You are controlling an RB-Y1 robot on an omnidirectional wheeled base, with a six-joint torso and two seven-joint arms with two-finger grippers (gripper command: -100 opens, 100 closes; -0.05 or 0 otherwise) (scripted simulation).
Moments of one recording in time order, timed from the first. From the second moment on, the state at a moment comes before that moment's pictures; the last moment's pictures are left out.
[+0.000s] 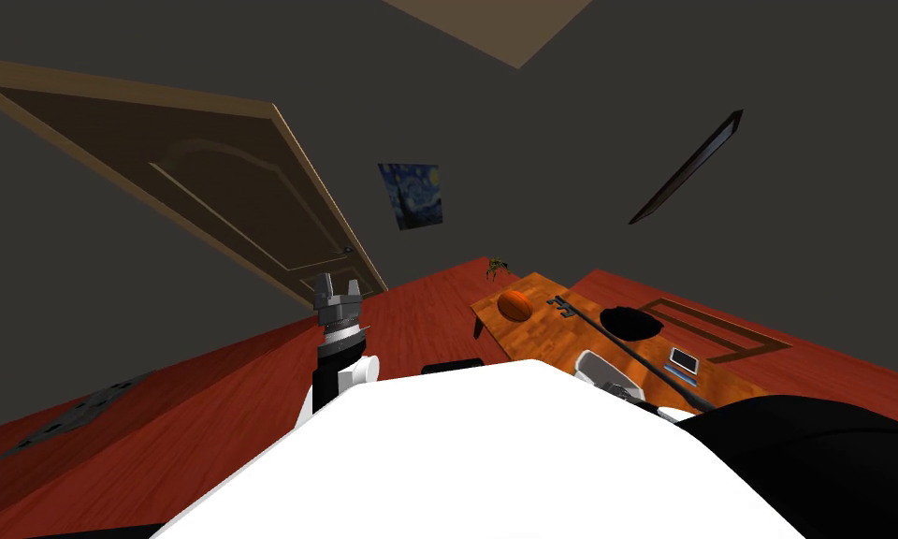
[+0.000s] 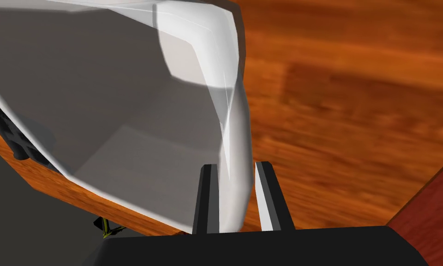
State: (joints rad) left arm 0.50 -0.02 0.05 -2.24 0.03 -0.51 0.00; right arm 0.55 -0.95 0.31 -0.97 0.75 -0.18 0.53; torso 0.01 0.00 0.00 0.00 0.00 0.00
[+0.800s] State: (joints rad) left arm 0.50 -0.02 0.05 -2.24 0.03 -0.51 0.00; right arm 0.59 -1.11 0.23 -0.98 0.78 -0.20 0.49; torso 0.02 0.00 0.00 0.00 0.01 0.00
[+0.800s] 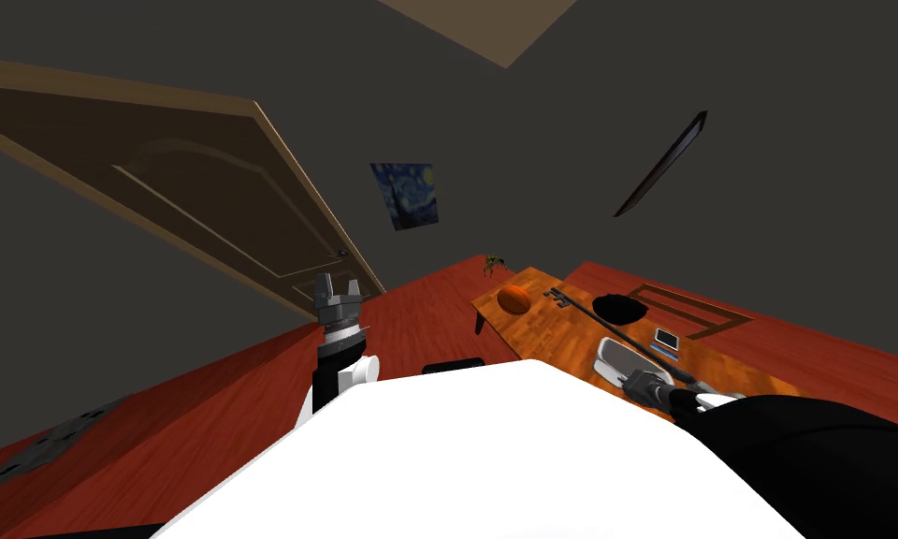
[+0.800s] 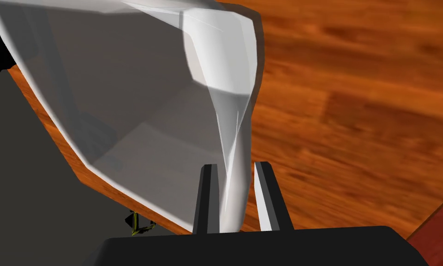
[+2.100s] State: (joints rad) left arm 0.50 -0.02 0.05 -2.24 0.03 -0.51 0.00; right arm 0.71 -1.37 0.05 -0.94 0.85 -0.32 0.46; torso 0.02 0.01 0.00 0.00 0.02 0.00
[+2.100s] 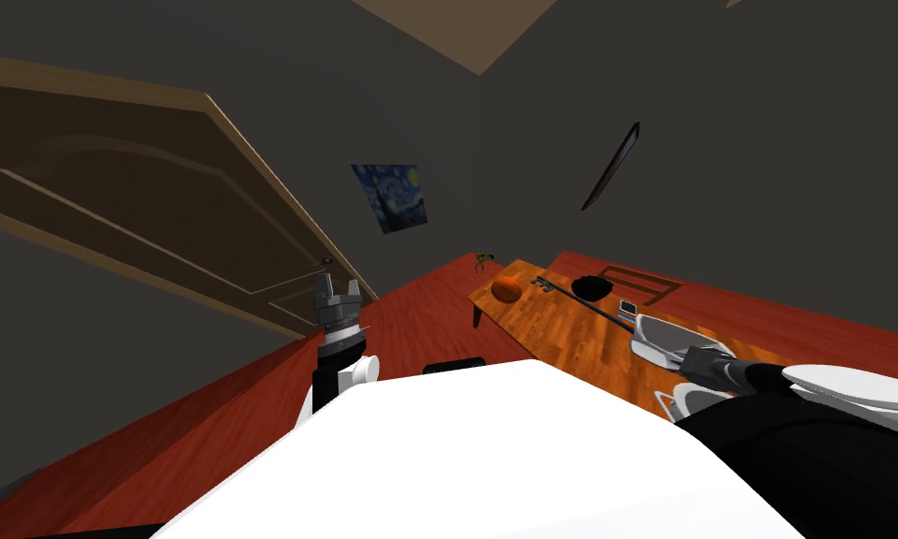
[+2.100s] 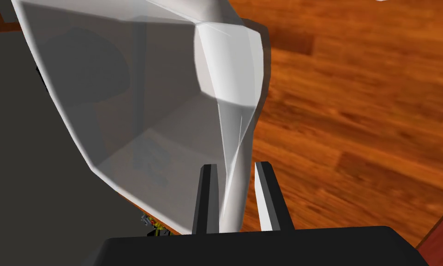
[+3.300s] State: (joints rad) left arm 0.50 -0.02 0.05 -2.24 0.03 -0.51 0.00; right arm 0.84 -1.51 0.08 -0.96 0.75 -0.43 0.40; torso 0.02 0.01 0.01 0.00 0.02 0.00
